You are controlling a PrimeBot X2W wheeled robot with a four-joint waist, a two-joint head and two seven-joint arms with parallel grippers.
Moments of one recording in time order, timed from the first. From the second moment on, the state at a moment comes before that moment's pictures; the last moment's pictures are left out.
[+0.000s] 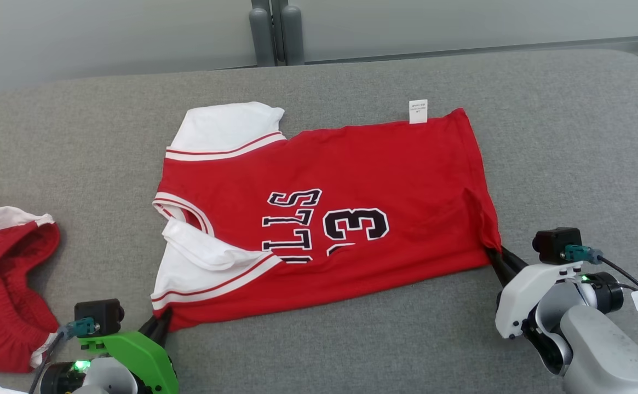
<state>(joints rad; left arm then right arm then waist) -0.20 0.38 -0.49 0.48 -0.79 0.02 0.03 -0.37 -0.28 0.35 0.66 0.47 0.13 -0.05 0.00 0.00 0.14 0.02</state>
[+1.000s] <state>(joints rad) 0.11 0.56 -0.48 0.08 -0.92 0.16 0.33 -0.01 -0.36 0.26 0.27 0.63 0.13 0.32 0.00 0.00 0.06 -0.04</state>
